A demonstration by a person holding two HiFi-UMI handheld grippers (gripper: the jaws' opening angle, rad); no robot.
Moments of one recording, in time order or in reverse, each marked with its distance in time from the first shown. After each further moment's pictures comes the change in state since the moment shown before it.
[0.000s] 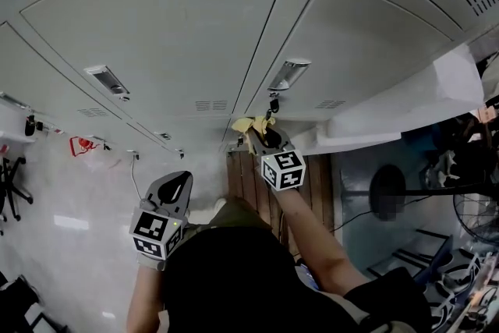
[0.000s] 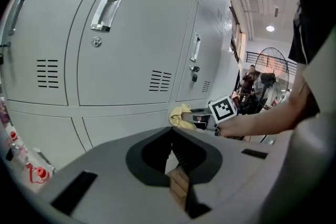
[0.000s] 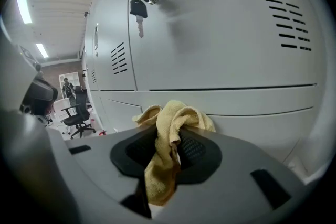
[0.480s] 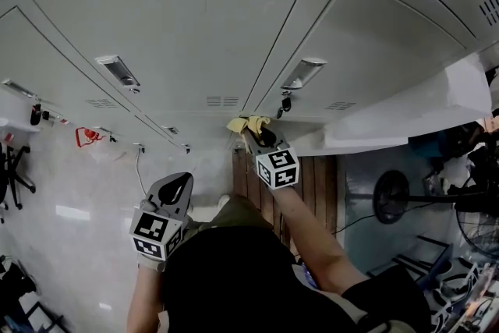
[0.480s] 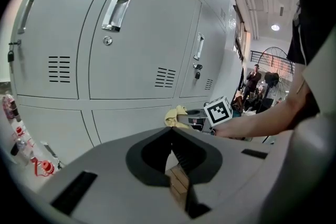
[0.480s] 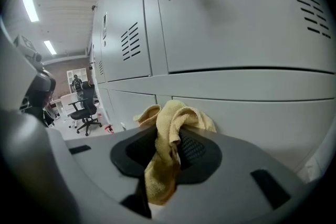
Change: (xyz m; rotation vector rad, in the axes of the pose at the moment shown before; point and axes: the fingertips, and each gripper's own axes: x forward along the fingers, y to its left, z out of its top) left arm -0.015 0.008 -0.011 -0.008 -0.001 0.039; right arm 0.026 0.031 -0.017 -0.048 0.034 0.071
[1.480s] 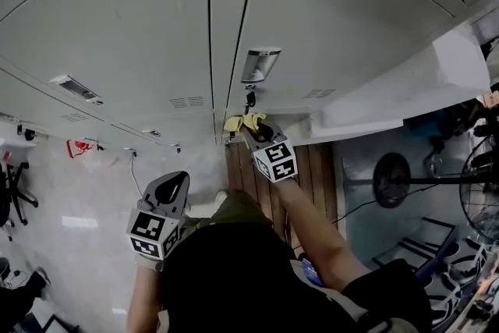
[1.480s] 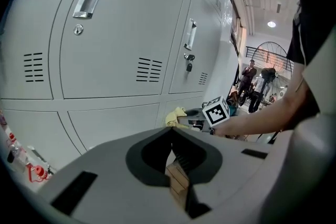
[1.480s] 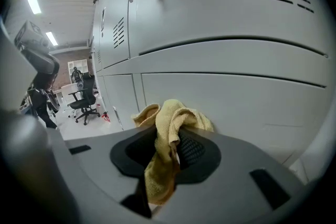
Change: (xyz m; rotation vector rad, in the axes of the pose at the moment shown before) left arm 0.041 -0.034 -0.001 0.019 0.066 -0.051; right arm -0.018 -0.056 -0.039 -0.056 0.063 -0.005
